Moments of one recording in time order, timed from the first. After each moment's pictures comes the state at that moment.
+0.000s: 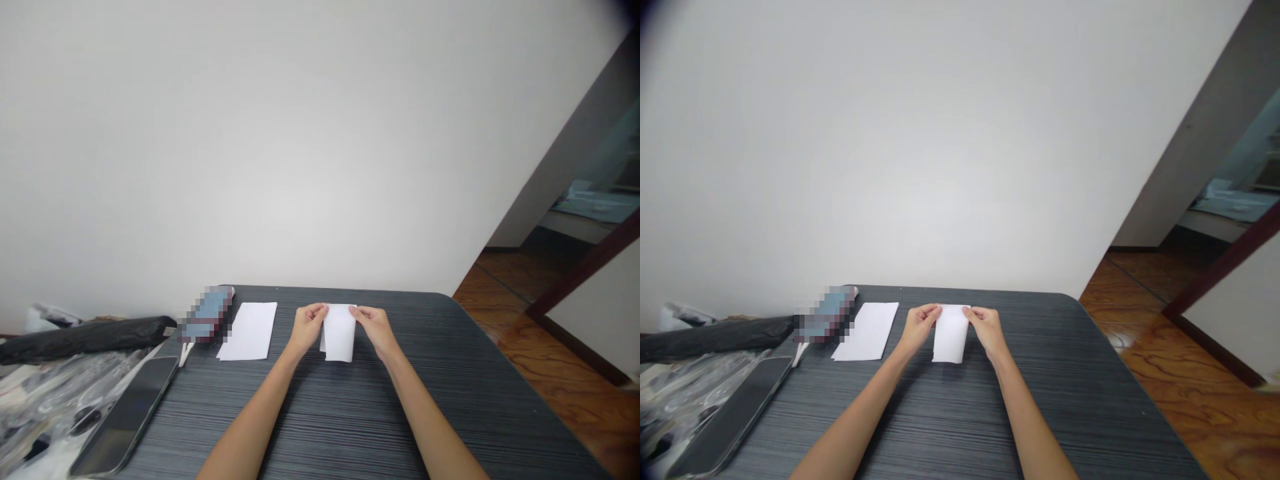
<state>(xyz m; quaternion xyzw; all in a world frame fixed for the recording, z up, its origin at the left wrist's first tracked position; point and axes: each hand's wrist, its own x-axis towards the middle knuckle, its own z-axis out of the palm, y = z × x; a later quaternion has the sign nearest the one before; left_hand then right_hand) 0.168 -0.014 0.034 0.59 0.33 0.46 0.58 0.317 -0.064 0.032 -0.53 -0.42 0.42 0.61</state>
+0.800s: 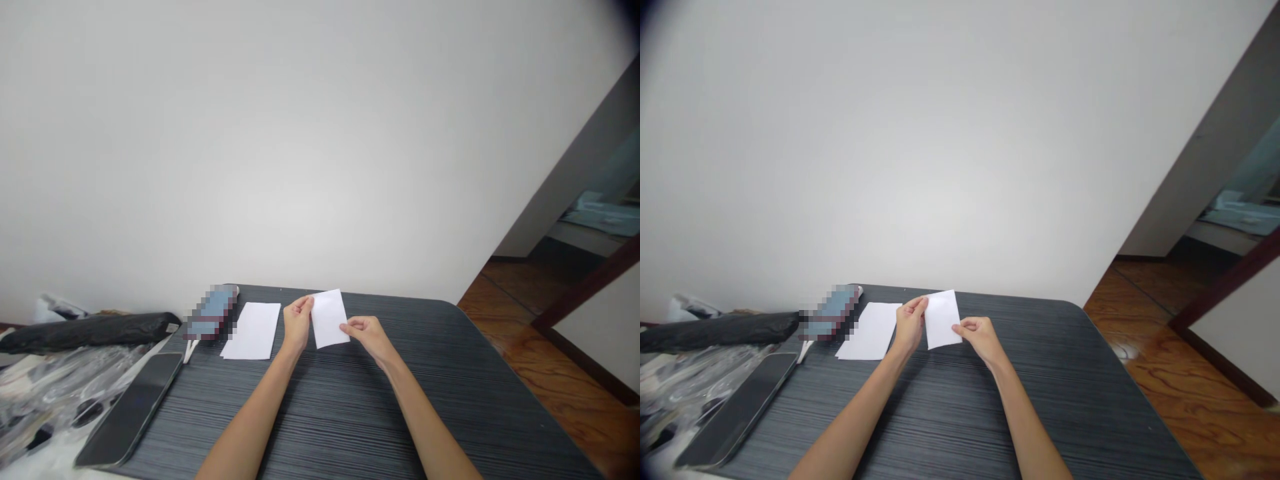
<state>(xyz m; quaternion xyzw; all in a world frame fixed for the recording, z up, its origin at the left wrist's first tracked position) 0.161 -0.001 0.029 0.45 0.32 0.60 0.58 0.304 -0.069 0.037 -0.53 -0.49 0.46 0.52</state>
